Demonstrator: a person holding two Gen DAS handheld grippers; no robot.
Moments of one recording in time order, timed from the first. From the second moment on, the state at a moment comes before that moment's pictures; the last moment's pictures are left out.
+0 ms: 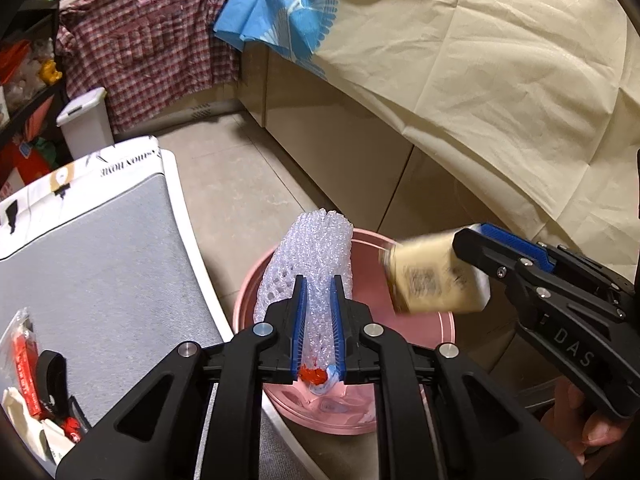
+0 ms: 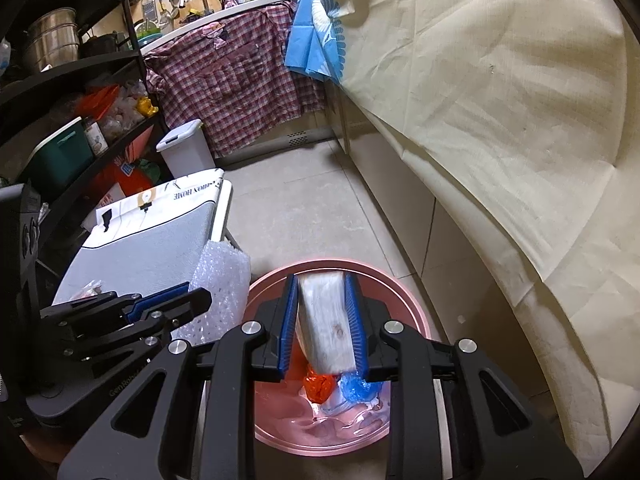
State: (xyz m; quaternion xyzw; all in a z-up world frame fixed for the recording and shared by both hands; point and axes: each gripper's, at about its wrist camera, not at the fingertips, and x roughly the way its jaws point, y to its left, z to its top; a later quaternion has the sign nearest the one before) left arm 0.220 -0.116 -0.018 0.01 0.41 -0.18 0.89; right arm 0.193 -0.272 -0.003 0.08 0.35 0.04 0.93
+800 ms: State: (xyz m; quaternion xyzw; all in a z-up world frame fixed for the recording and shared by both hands) left arm 0.162 -0.034 0.047 0.00 0.35 -0.15 0.92; right arm 0.169 -0.243 0.015 0.05 0.31 0.10 0.95
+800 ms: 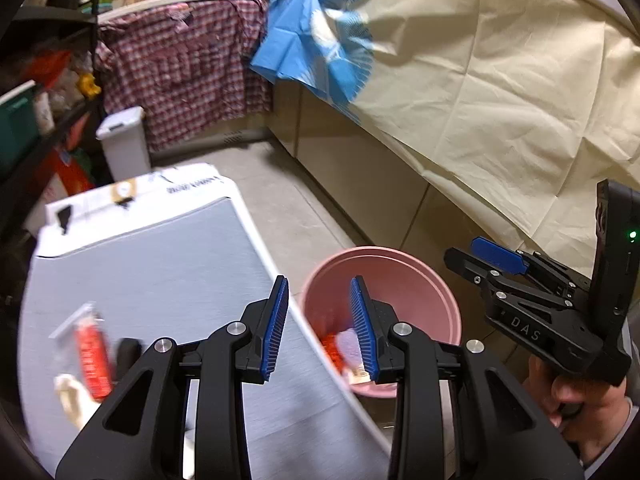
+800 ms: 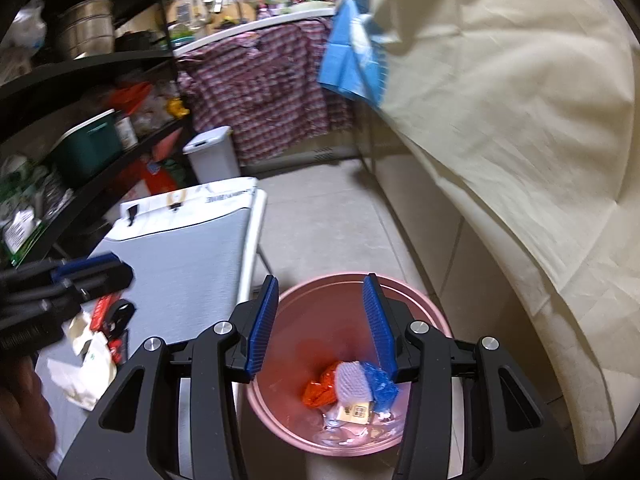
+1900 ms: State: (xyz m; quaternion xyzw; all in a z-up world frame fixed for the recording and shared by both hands) left arm 0.110 0.211 -0.023 -0.09 0.39 -0.01 0.92; right arm 0.145 -0.048 0.002 0.07 0.32 0.30 0.90
